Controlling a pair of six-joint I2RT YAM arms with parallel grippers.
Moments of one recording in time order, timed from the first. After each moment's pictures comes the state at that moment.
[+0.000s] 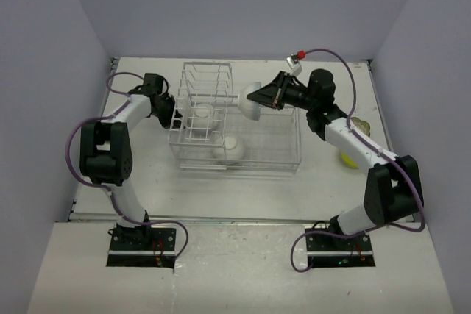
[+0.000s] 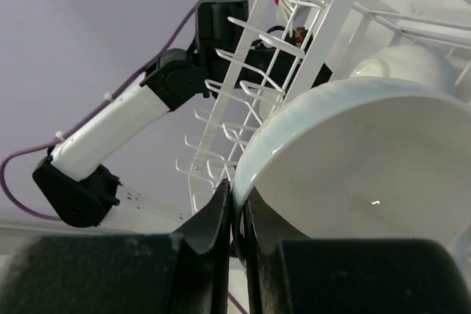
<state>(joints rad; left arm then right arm) -0.07 1.85 1.30 -0.60 0.29 -0.51 0.33 1.51 1.02 0.44 -0.78 1.10</state>
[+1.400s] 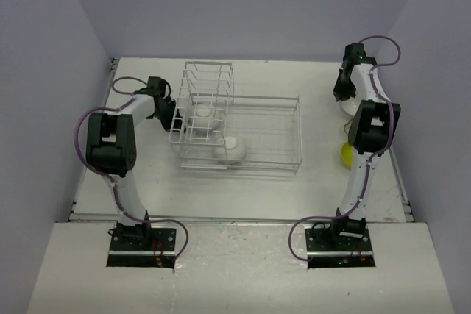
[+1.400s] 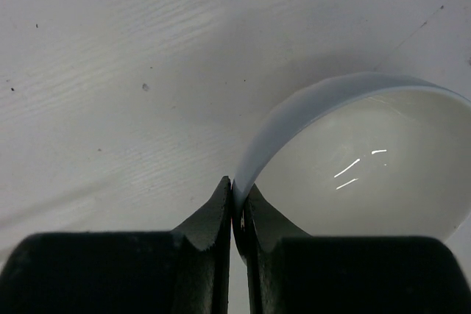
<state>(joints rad) -0.07 1.95 1.32 -0.58 0.30 -0.52 -0.13 2.32 2.10 -0.93 0.16 0.26</state>
